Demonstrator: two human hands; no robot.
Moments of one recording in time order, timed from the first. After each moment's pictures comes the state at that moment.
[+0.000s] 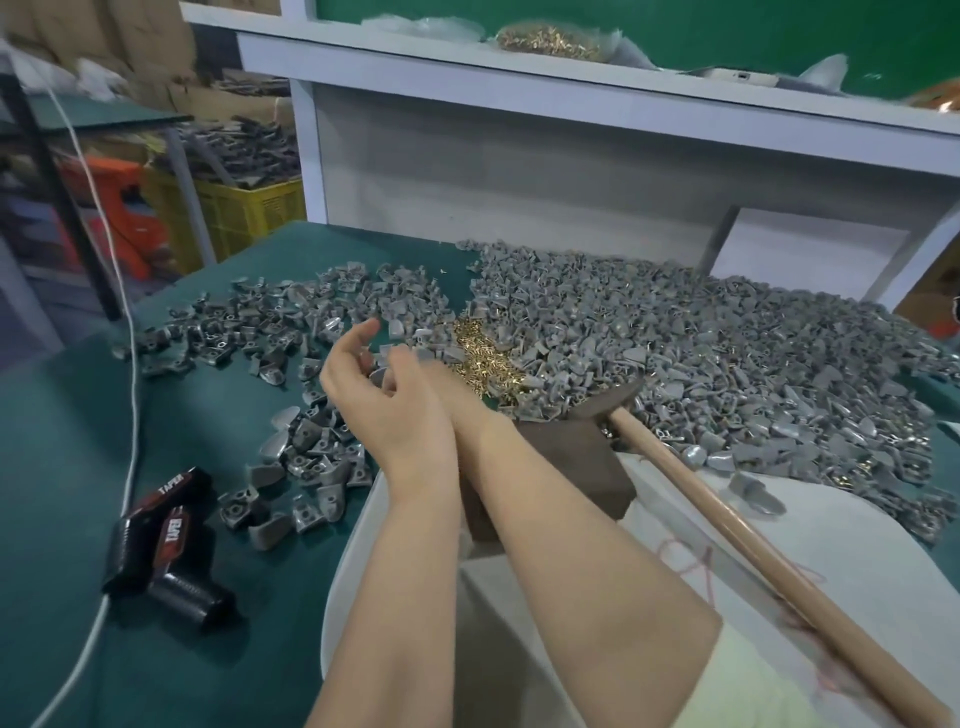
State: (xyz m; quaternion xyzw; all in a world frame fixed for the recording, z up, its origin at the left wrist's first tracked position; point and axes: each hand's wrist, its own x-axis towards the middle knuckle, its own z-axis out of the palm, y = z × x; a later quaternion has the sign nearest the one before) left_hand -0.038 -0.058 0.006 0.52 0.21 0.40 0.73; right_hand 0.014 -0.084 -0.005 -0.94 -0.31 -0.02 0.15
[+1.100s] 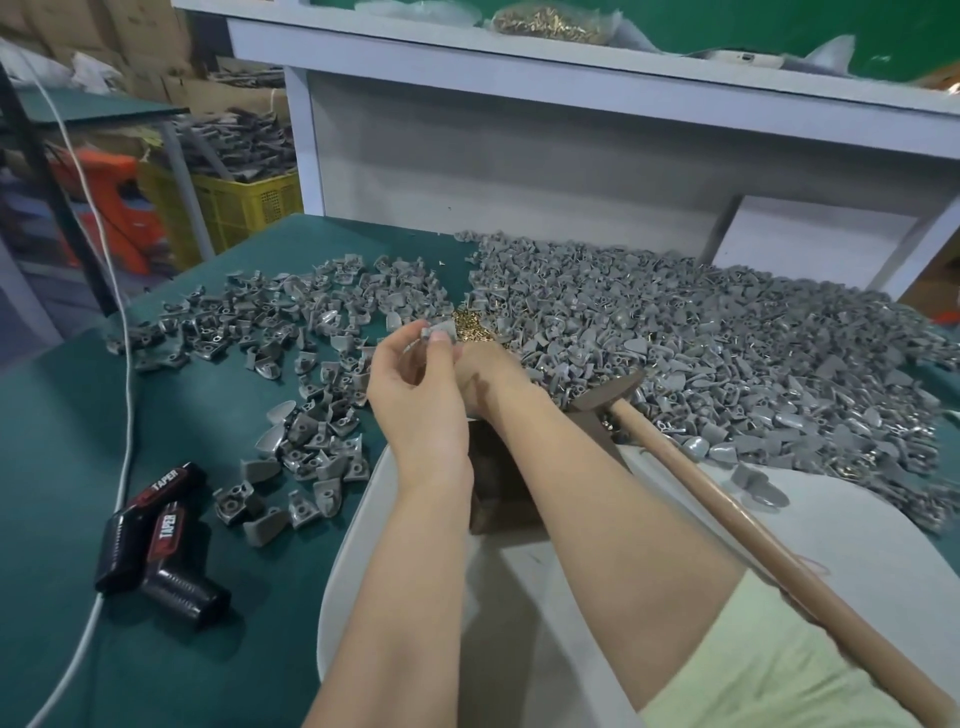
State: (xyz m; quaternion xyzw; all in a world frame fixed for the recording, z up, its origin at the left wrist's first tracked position) left_hand -0.035 -0.070 0.002 0.47 0.16 0.28 0.82; right_hand 0.062 -0.110 -0.011 -0.98 -0.11 0.09 0.11
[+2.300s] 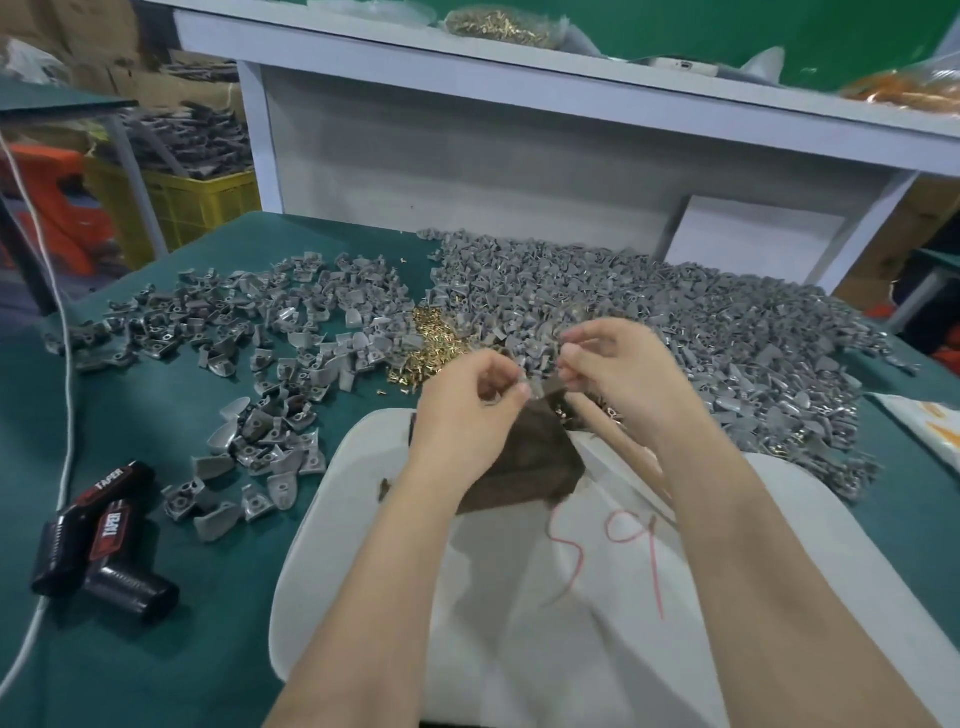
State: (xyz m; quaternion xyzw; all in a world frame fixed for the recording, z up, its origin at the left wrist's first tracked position) left_hand -0.044 -0.098 -0.004 0.81 -0.06 0.13 0.56; right_hand -0.019 -0.243 0.031 -0.83 0.00 -0.08 0.55
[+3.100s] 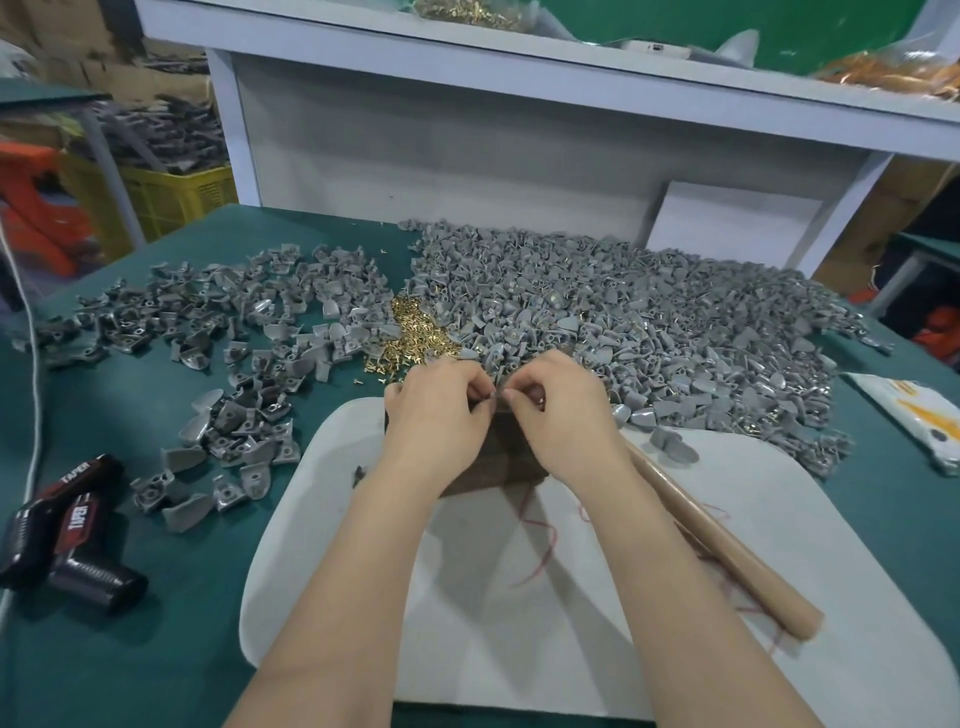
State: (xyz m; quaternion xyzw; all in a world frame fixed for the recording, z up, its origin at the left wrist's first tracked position) left_hand -0.042 -0.099 -0.014 0.93 -0.05 0.12 0.33; right_hand -0.045 -0.225 -0.009 -0.94 -0.08 -0.17 0.28
